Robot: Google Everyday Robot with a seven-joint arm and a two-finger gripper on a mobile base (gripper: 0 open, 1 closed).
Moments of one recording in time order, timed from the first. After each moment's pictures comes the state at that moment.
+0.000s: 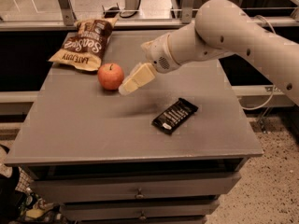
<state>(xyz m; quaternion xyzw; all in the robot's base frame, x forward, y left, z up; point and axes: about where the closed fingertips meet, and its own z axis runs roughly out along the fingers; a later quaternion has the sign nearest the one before) 0.611 0.032 0.891 -0.53 0.70 0.25 0.40</state>
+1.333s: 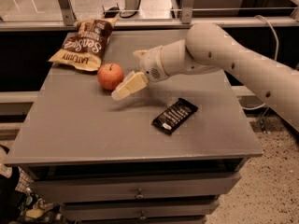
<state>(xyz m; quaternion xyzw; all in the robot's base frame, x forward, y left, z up) 0.629 0.057 0.856 -0.52 0.68 0.29 0.43</state>
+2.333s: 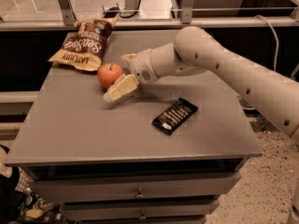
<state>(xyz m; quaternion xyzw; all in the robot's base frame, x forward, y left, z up) 0.633 0.093 0.842 -0.54 0.65 0.34 0.42</state>
